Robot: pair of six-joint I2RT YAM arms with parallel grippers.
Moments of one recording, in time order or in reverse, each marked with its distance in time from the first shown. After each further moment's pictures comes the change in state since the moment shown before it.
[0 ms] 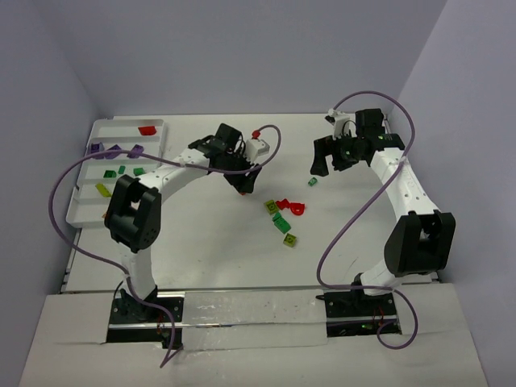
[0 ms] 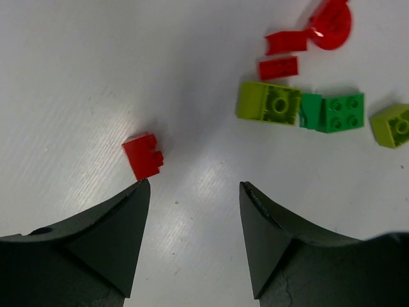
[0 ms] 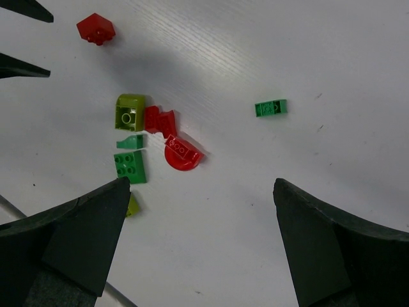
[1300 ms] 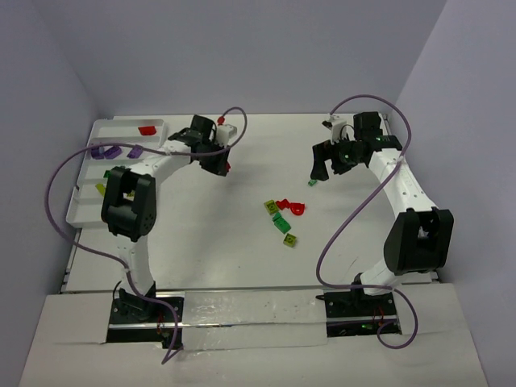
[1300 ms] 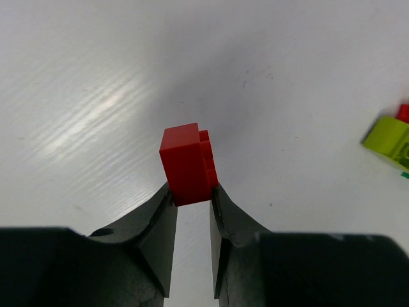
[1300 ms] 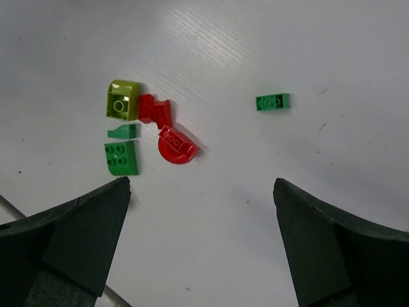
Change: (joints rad) left arm 0.192 0.091 0.024 0.050 -0.107 -0.172; right arm 0.000 0.013 -0.028 -0.001 -0.008 -0.064
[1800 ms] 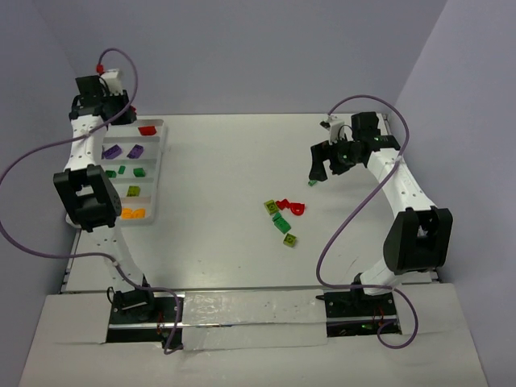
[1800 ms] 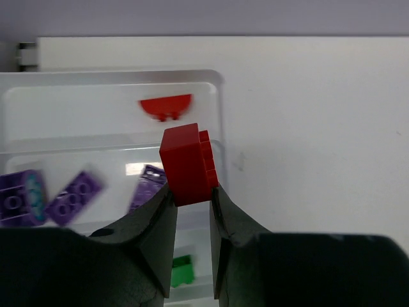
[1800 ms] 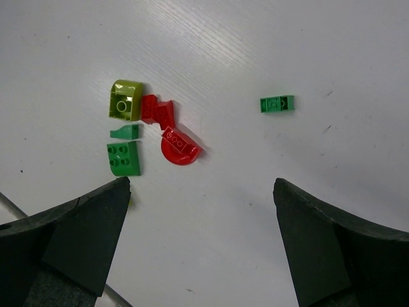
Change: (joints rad) left arm 0.571 0.092 0.450 -0.005 0.035 -0.035; right arm 0.017 0.005 0.000 0.001 0.000 0.002
